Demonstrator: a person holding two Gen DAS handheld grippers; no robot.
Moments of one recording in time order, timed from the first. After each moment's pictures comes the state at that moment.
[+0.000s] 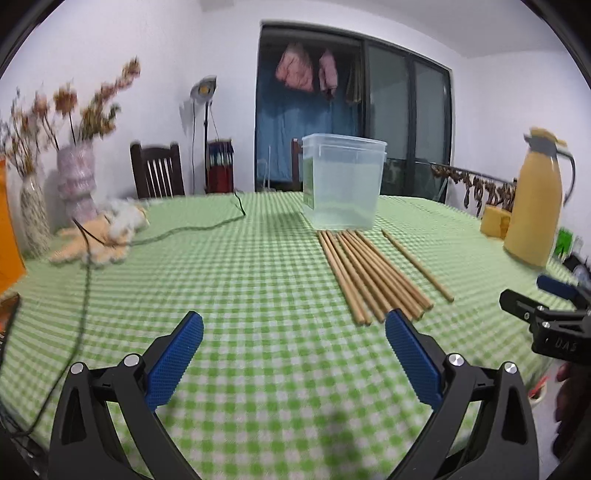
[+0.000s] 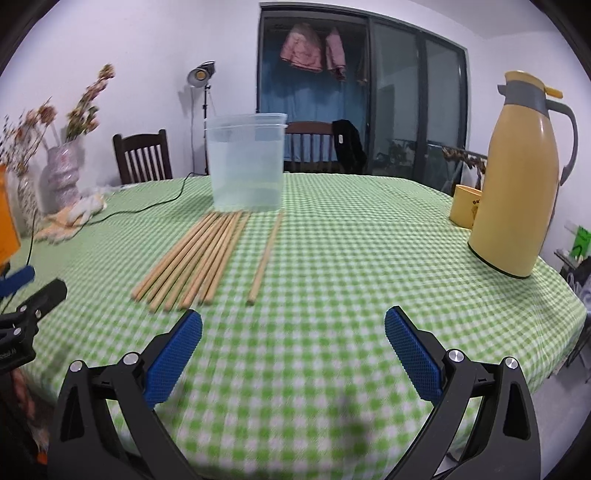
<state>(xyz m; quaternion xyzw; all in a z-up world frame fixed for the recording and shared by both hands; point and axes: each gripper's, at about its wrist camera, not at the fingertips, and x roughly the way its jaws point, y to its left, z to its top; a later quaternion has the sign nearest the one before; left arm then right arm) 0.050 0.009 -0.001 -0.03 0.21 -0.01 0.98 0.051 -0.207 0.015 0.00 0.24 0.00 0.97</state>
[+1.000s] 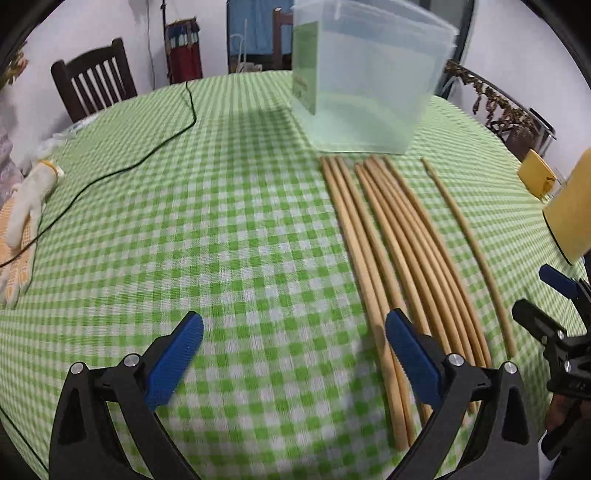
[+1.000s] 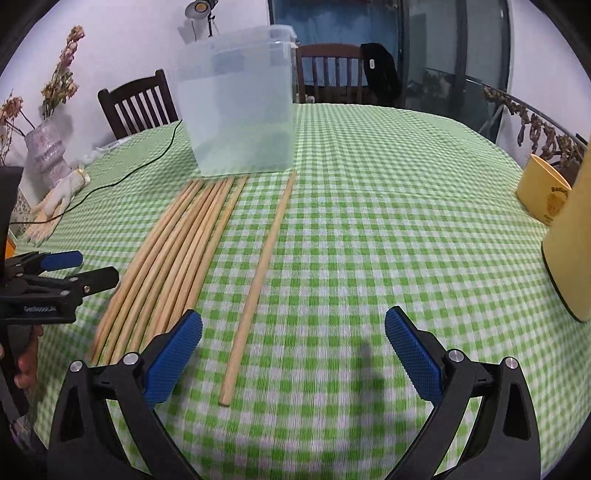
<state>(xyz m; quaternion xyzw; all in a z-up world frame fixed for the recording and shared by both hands) 0.263 -0.001 -0.020 0.00 0.48 -0.05 0.88 0.193 -0.210 0.006 0.00 0.41 0.08 0.91</state>
